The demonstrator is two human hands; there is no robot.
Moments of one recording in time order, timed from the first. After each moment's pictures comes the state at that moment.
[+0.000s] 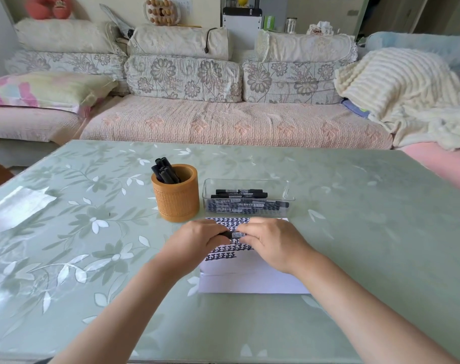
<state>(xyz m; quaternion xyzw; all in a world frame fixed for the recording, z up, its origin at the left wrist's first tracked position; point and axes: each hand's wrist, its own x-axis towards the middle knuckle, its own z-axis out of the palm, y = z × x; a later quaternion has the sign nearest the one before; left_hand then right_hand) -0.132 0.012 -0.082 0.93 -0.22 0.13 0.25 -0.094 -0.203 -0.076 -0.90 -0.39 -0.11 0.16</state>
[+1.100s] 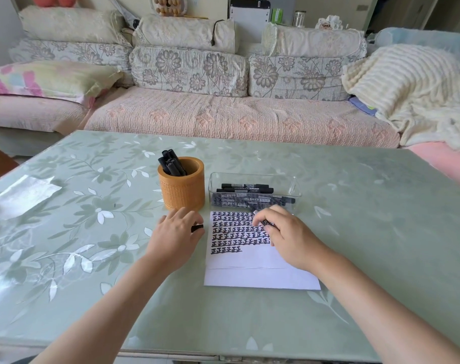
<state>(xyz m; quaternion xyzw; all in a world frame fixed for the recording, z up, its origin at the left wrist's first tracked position) -0.133 0.050 -0.117 0.97 -0.02 0.18 0.14 -0.094 -0.219 -0.085 -0.89 -0.31 -0.01 0.34</state>
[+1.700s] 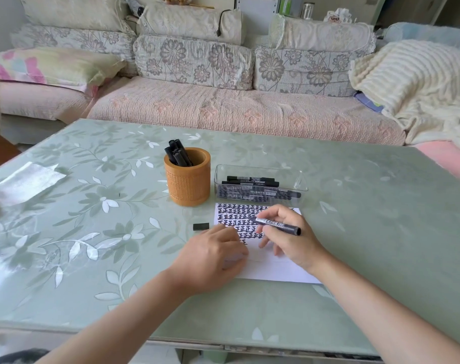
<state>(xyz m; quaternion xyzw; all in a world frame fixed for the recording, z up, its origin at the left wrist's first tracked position) -0.172 0.004 -0.117 0.92 -0.28 0.18 0.21 -0.110 -0.202 -0.093 -0.75 -0.16 0.10 0.63</state>
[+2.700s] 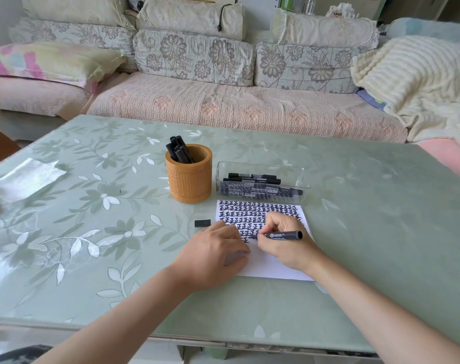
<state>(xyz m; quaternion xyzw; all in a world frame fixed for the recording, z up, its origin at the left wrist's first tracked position) -0.171 0.003 -0.116 0.93 -0.25 0.15 0.22 -0.104 -0.199 -0.116 -0.83 -0.23 0.02 0.51</state>
